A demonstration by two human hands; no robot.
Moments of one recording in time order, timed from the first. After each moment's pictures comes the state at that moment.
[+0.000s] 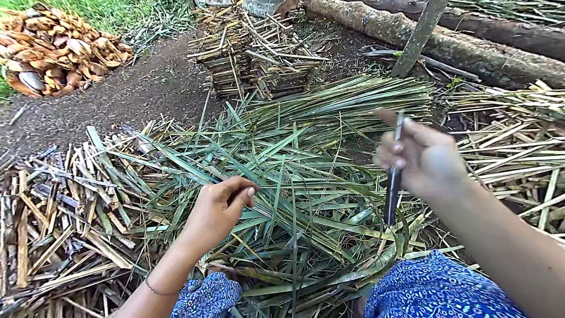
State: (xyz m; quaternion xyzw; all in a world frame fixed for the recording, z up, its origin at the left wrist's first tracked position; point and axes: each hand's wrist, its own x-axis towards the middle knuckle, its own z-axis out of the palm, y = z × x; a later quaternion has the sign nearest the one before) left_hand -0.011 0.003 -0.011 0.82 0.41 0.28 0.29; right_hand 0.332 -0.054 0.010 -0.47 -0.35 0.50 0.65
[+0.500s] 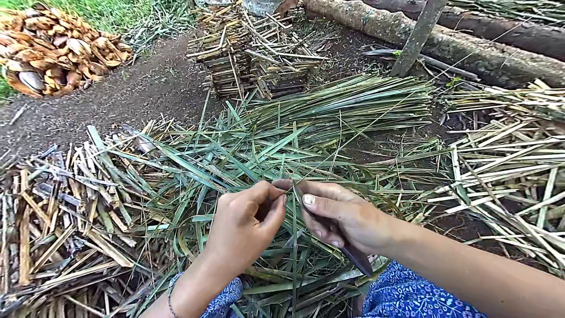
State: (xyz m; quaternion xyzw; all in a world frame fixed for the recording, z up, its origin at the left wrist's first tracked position) left_hand 0.026 -0.033 -0.003 0.83 0.30 0.41 0.23; right_hand 0.231 -0.080 0.006 -0.33 -0.48 0.71 0.40
